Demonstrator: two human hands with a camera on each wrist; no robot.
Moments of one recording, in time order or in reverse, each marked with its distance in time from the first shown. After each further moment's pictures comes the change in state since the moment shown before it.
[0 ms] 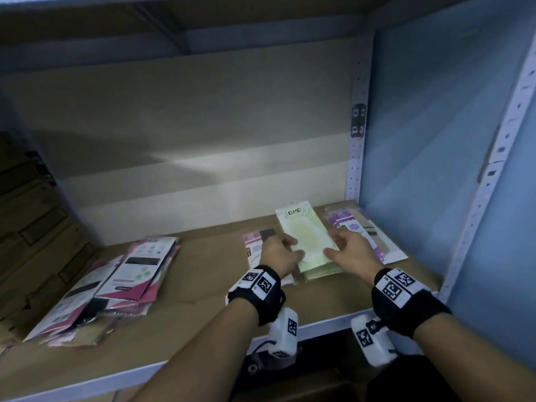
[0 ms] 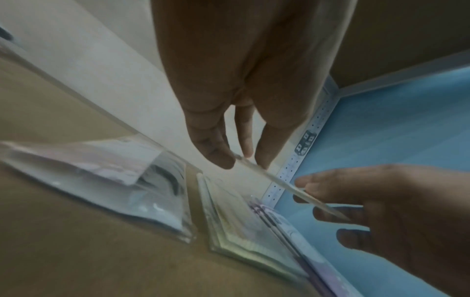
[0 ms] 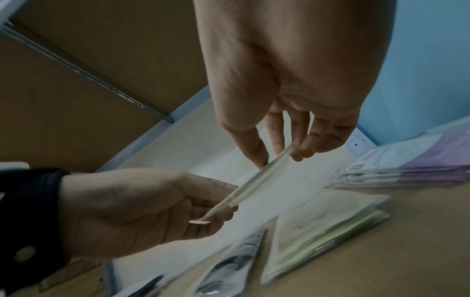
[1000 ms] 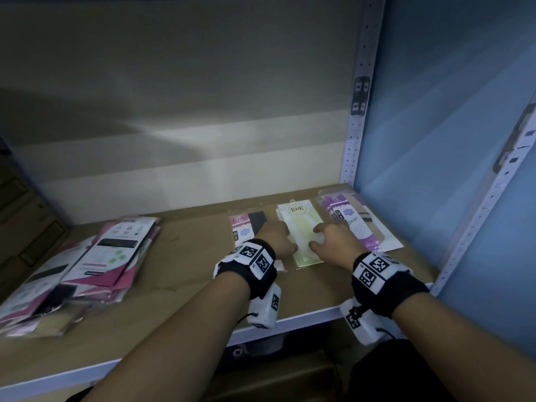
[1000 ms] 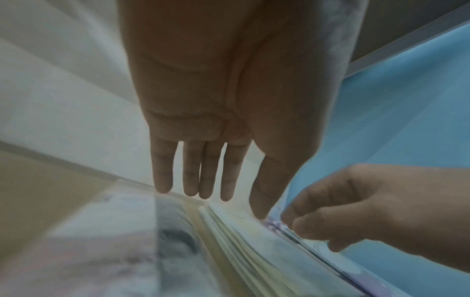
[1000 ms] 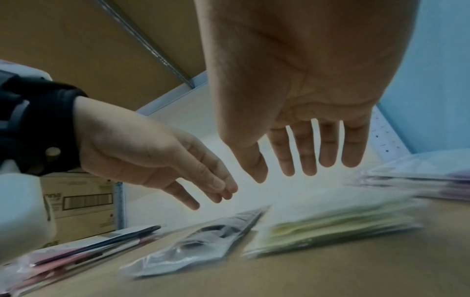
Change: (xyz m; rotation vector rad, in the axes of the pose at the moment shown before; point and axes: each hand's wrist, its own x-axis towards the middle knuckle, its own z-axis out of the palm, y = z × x) left_hand 0.028 0.010 0.004 0.552 -0.286 0.008; right_hand 0.024 0.007 0.017 -0.473 -0.152 -0.030
